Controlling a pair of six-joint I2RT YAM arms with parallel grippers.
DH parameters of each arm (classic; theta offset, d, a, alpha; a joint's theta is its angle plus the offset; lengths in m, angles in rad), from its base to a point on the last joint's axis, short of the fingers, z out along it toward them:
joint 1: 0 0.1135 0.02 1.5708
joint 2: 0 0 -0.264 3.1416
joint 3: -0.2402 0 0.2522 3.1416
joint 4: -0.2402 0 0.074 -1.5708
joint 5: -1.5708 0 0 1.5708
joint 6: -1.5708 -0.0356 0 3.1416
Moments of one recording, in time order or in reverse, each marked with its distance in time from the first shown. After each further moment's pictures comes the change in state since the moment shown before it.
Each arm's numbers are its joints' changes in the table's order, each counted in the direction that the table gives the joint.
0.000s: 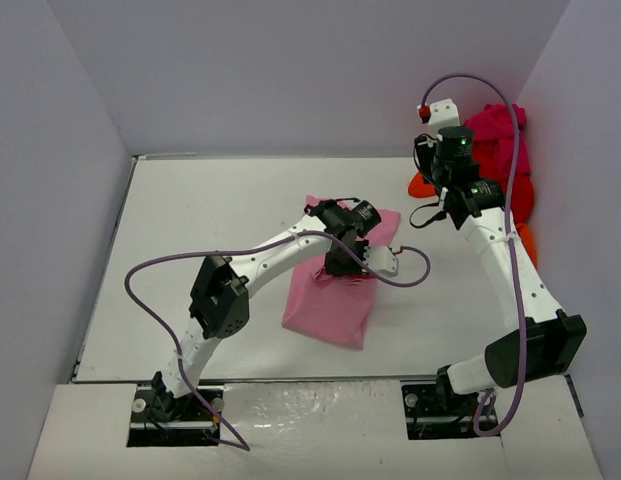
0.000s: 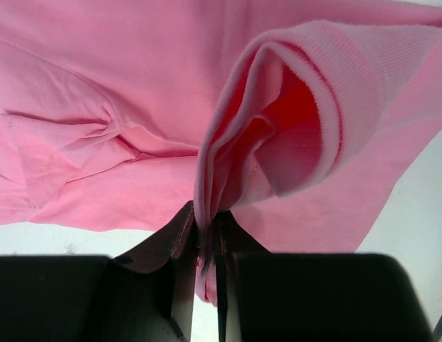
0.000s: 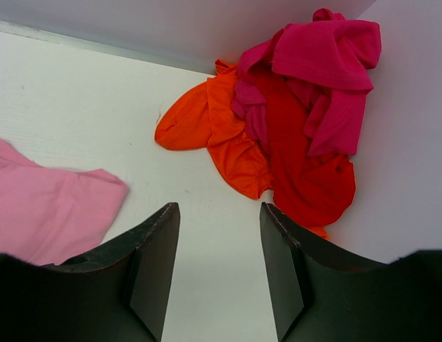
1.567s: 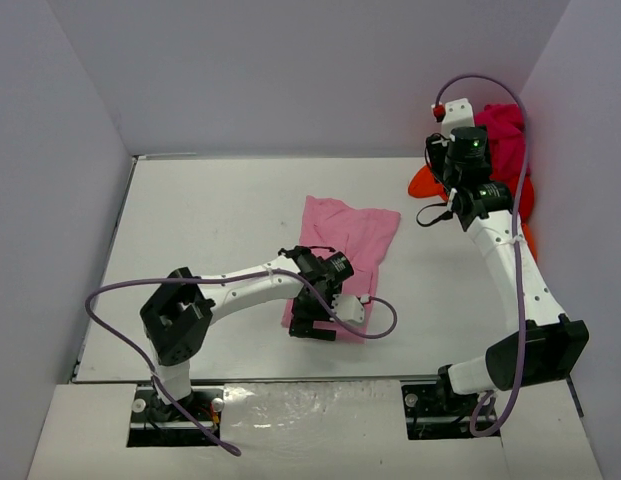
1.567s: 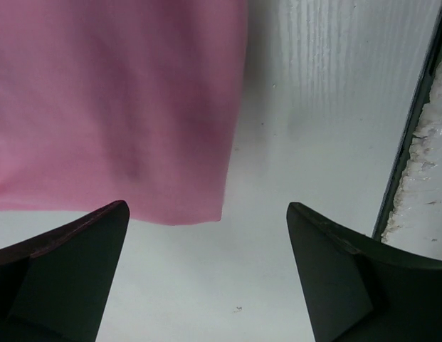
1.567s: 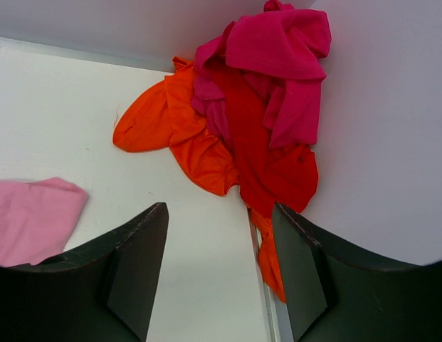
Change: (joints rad) left arm -0.080 0.347 0.670 0.178 0.034 0.085; right arm -0.058 0.022 0.031 0.044 -0.046 0.042
